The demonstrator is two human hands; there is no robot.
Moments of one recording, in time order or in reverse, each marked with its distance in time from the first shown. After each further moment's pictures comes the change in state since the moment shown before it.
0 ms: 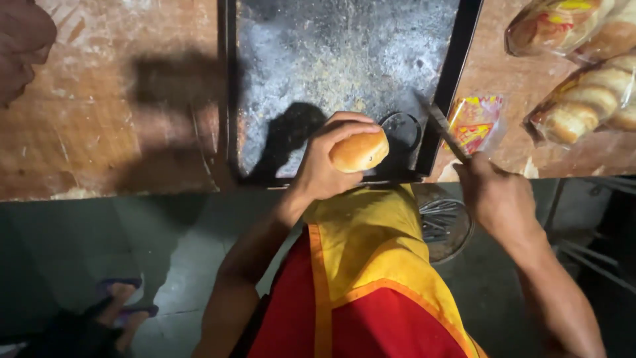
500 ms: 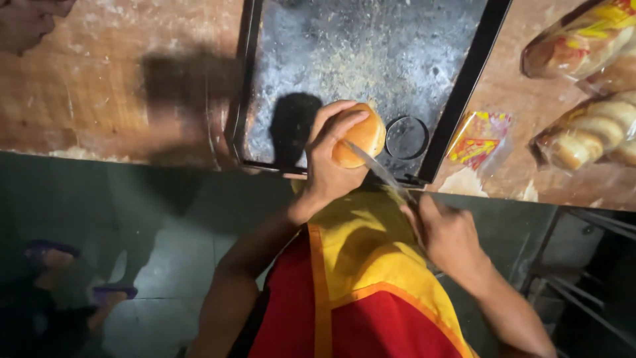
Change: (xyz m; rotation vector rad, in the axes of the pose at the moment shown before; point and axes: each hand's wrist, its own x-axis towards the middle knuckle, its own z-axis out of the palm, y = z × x) left_hand -0.021 0.011 0.026 0.307 0.454 0.137; right_hand -0.010 -0.038 0.025 0.330 0.171 -0.185
